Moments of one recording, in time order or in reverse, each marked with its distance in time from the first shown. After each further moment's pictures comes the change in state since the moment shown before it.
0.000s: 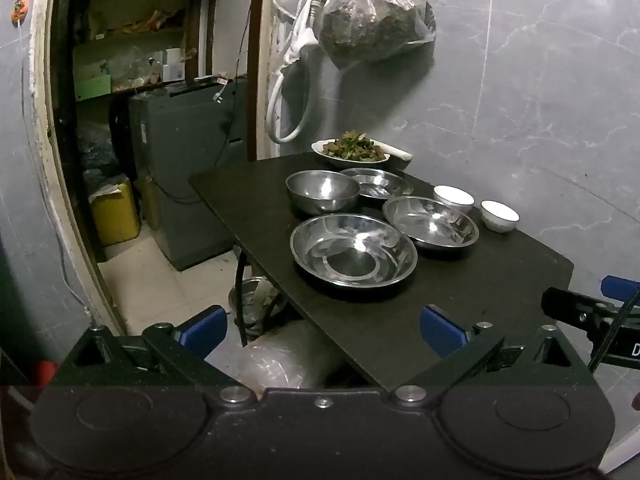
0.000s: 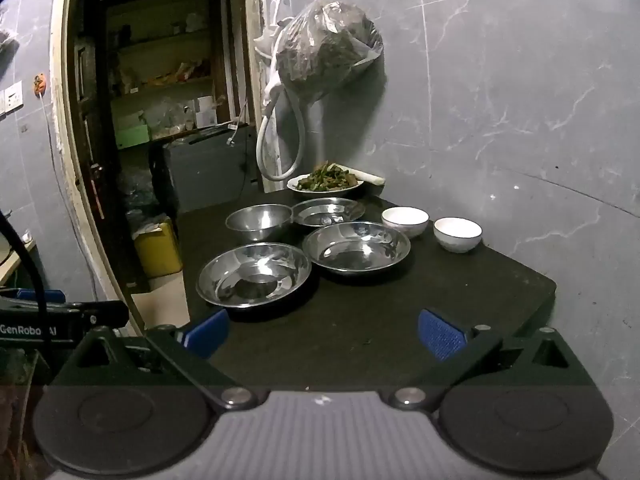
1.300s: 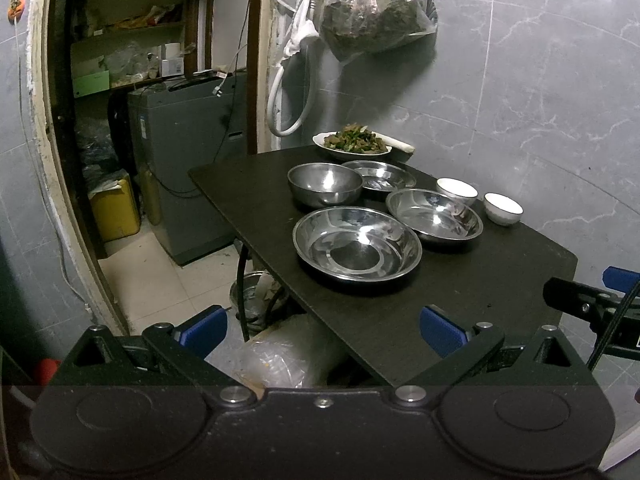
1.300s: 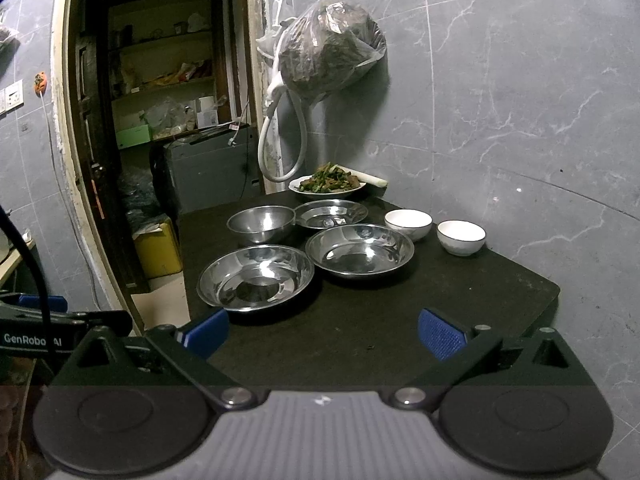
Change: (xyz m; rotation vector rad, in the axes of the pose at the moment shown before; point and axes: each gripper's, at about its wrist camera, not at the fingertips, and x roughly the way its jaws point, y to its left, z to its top) left arm 0.008 0.002 -0.002 -0.004 0.019 0.005; right arm 0.005 0.002 0.002 -0.013 0.006 -0.001
